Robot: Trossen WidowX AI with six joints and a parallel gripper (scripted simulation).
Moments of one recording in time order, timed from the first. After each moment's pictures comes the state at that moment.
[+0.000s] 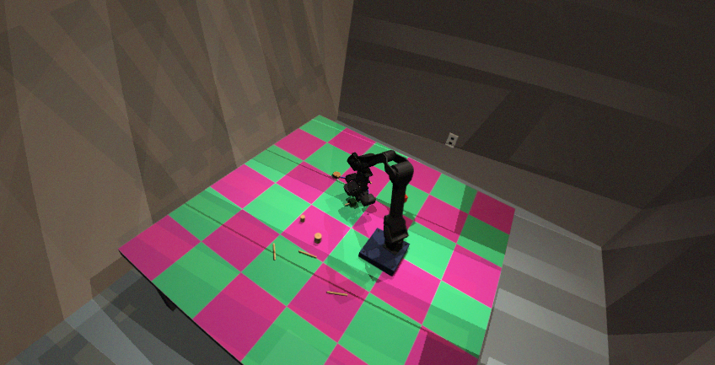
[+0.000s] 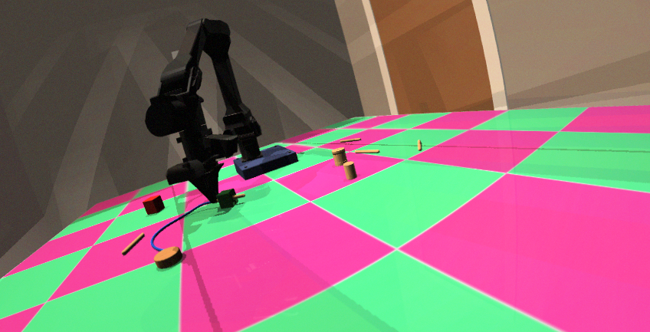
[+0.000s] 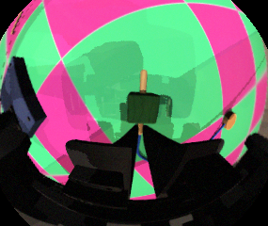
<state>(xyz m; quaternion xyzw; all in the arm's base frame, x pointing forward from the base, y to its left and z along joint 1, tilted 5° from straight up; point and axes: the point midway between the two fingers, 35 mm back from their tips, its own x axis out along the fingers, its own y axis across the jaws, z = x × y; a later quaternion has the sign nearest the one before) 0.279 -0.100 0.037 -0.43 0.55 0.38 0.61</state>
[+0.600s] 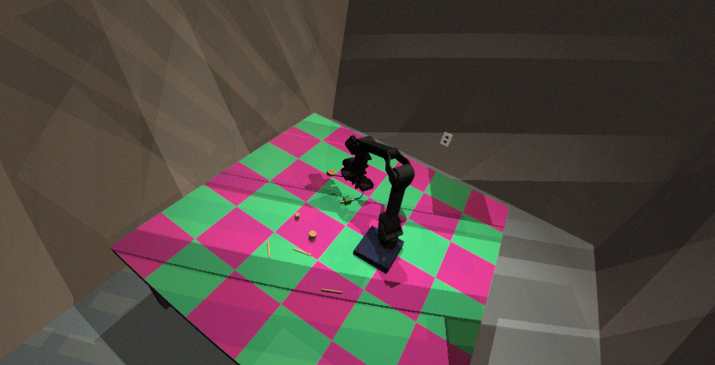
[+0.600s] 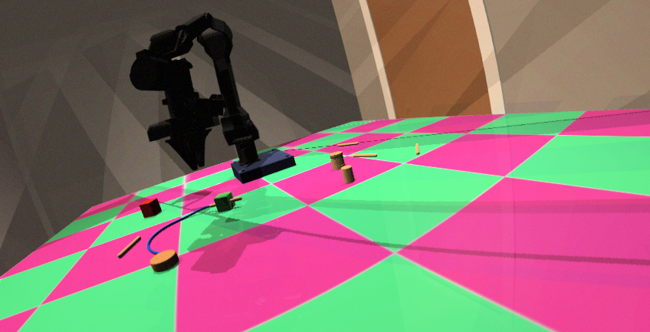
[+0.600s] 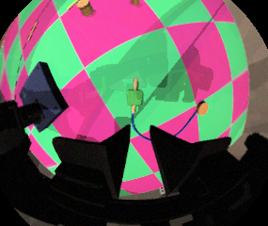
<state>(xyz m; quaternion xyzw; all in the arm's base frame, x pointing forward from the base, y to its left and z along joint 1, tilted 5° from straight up) 0.273 -0.102 0.117 -0.43 0.55 0.37 0.61</state>
